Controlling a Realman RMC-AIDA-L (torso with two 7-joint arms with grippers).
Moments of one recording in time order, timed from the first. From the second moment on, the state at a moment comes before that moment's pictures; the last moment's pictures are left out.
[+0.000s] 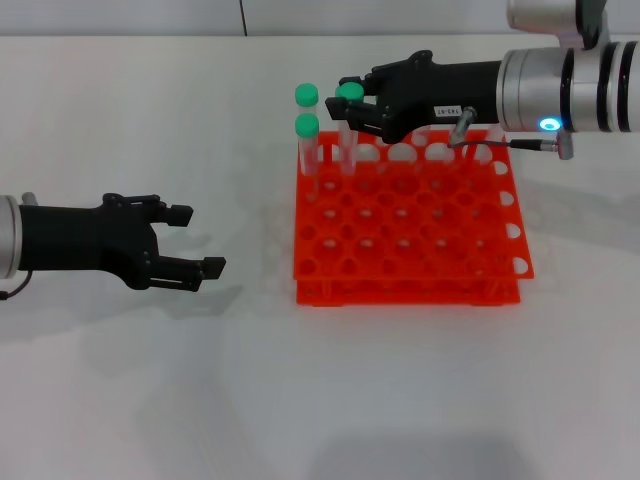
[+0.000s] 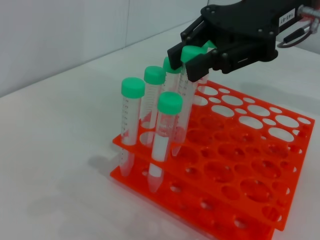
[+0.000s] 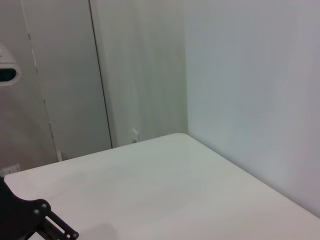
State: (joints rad) left arm -0.39 -2.05 0.93 0.99 2.09 1.51 -1.63; right arm 0.76 2.02 -1.44 -0.72 -1.51 -0.95 1.58
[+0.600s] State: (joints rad) left arm -0.39 -2.05 0.93 0.99 2.09 1.51 -1.63; right arm 0.76 2.02 -1.45 -0.70 -1.51 -0.94 1.58
